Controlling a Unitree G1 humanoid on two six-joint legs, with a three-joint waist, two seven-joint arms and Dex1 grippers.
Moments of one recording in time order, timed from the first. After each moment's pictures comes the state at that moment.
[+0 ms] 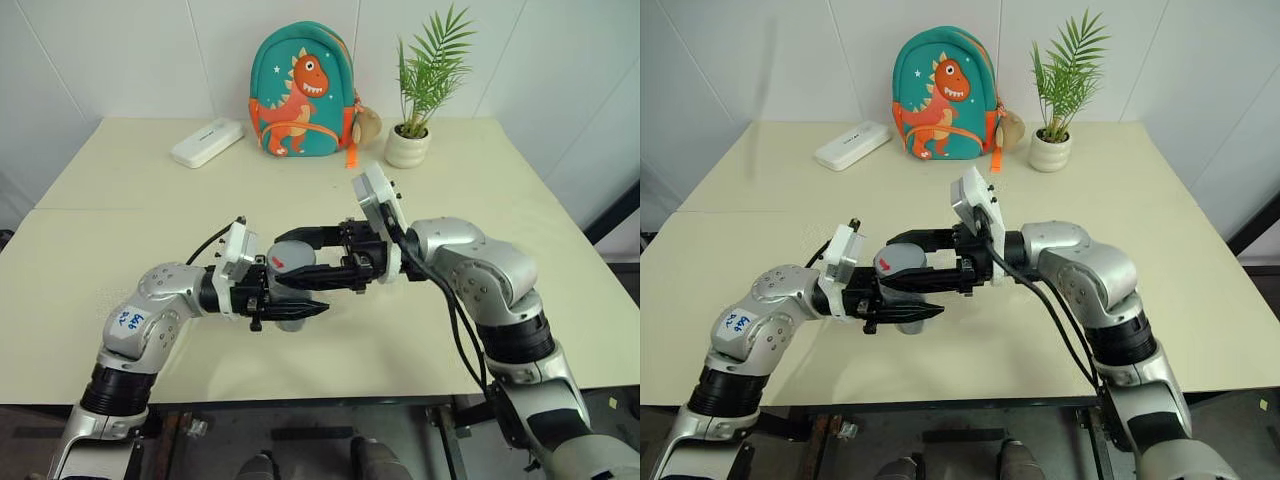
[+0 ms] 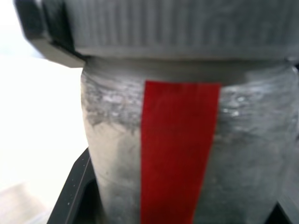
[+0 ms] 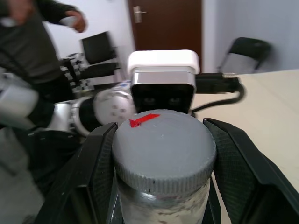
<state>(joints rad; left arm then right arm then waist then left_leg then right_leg) -0.54 0.57 -0.03 -0.15 -0.64 0.47 -1.18 -0.92 -0.38 0.16 -0.13 0.71 0.76 1.10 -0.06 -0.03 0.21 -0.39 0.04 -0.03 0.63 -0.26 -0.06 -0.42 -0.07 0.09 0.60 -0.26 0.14</state>
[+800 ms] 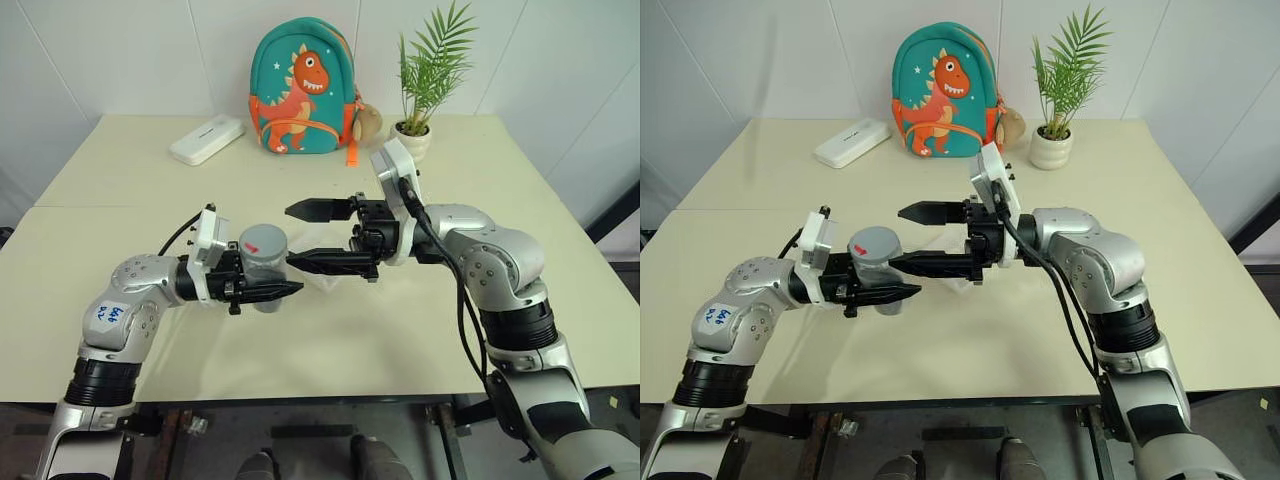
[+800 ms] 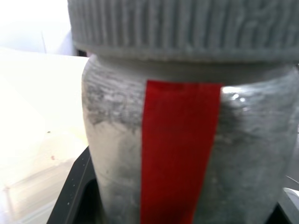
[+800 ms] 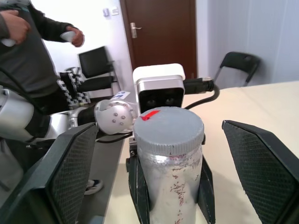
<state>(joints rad) -0.54 0.61 0.06 -0.06 -0.61 0.41 -1.17 -0.92 -0.36 0.11 -0.12 0.71 0.72 1.05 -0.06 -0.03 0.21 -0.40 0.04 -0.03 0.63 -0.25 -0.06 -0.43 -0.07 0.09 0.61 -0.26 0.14</state>
